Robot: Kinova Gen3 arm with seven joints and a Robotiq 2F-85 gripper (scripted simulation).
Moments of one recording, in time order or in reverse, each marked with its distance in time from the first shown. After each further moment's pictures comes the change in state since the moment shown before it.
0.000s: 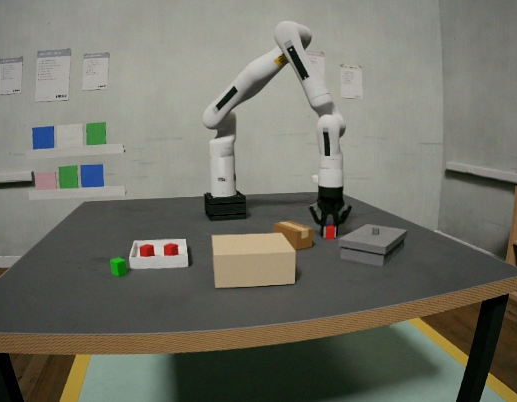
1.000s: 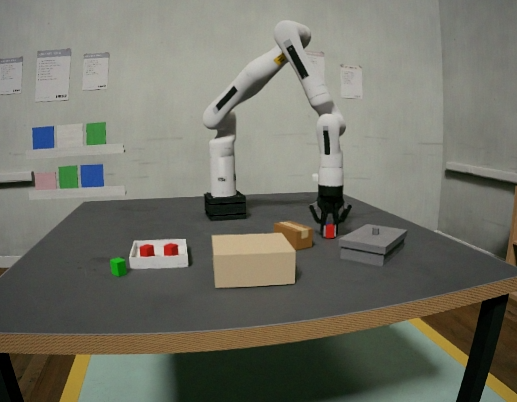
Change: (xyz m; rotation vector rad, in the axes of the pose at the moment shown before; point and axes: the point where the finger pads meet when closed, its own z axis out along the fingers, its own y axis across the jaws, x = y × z) arm 0.000 0.000 -0.003 0.001 0.001 0.000
